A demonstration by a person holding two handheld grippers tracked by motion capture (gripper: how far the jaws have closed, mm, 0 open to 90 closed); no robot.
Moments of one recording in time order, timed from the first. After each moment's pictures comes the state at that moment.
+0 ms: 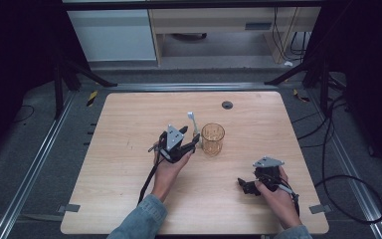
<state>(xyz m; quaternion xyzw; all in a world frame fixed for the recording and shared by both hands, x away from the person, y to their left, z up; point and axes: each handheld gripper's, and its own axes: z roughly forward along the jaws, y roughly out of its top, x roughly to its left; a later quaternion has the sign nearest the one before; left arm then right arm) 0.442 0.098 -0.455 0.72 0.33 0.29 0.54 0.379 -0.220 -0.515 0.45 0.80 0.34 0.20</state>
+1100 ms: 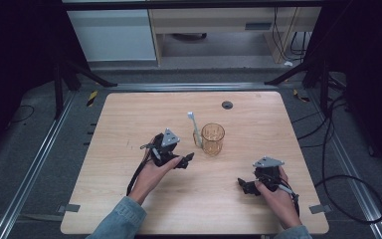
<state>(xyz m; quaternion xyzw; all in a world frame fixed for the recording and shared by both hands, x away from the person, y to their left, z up) 0.437 0.126 -0.451 0.83 0.32 0.19 0.42 0.378 -0.219 -0.515 0.45 0.80 0.34 0.19</state>
